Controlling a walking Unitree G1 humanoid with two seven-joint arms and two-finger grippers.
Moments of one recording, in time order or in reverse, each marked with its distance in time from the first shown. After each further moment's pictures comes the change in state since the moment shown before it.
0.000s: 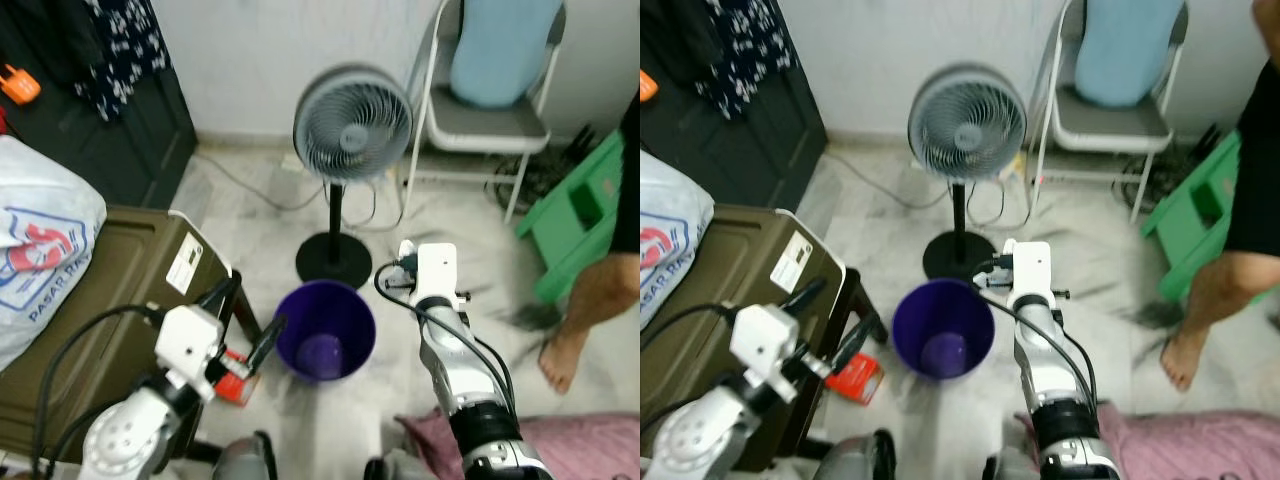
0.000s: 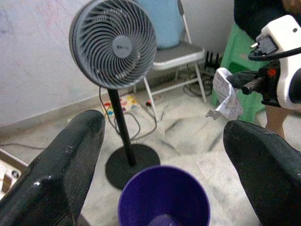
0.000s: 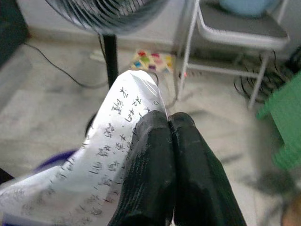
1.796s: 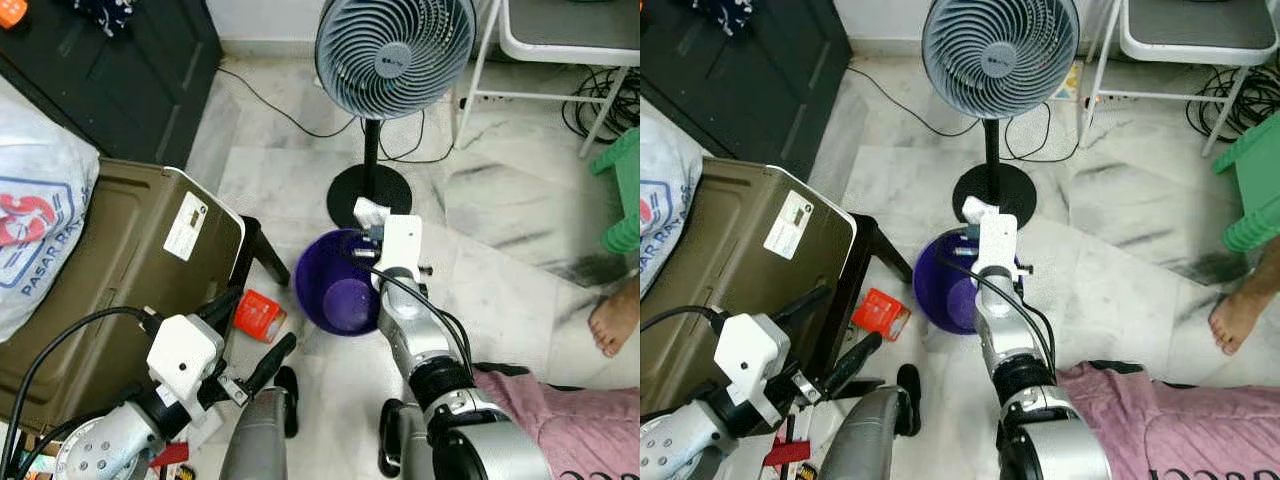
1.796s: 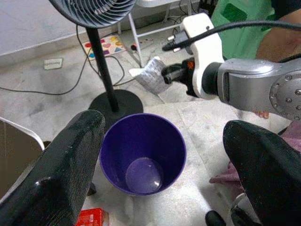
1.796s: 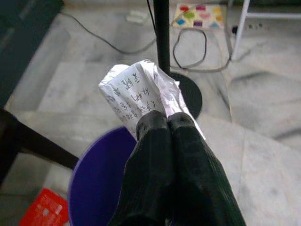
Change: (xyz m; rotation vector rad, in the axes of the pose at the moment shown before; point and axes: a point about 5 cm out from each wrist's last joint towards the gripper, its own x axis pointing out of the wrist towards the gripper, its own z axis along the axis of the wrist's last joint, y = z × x) left arm -0.016 -0.013 0.026 -0.015 0.046 -0.097; right arm 0.022 0.054 0.028 0.097 -0.037 0.033
